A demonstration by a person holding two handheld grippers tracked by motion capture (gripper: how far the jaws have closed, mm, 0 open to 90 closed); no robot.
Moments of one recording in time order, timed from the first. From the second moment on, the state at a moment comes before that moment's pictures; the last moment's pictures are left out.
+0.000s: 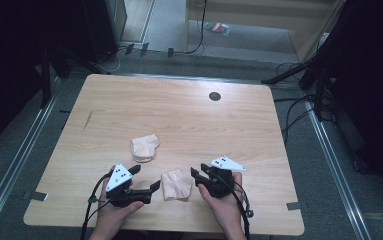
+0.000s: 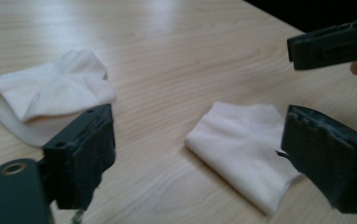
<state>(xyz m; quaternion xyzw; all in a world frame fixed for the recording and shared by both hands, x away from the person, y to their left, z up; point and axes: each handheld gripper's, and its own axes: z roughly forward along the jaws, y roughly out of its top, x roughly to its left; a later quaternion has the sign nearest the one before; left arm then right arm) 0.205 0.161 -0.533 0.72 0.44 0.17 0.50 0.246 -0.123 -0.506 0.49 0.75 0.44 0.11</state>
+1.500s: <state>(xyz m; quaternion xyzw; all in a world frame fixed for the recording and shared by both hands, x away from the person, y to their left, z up) 0.203 0.130 -0.552 0.78 0.43 0.11 0.45 0.226 -0.077 -0.485 0.44 0.79 0.42 0.11</state>
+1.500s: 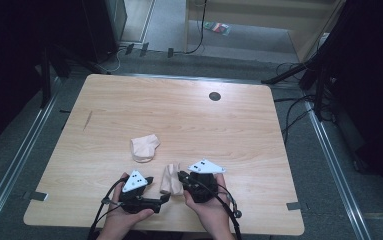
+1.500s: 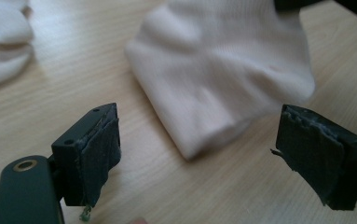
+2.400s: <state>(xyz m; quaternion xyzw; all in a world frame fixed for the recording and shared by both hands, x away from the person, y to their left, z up) 0.179 0.153 -0.510 0.75 0.42 0.32 0.39 0.224 -0.061 -0.467 0.39 0.77 0.49 0.11</state>
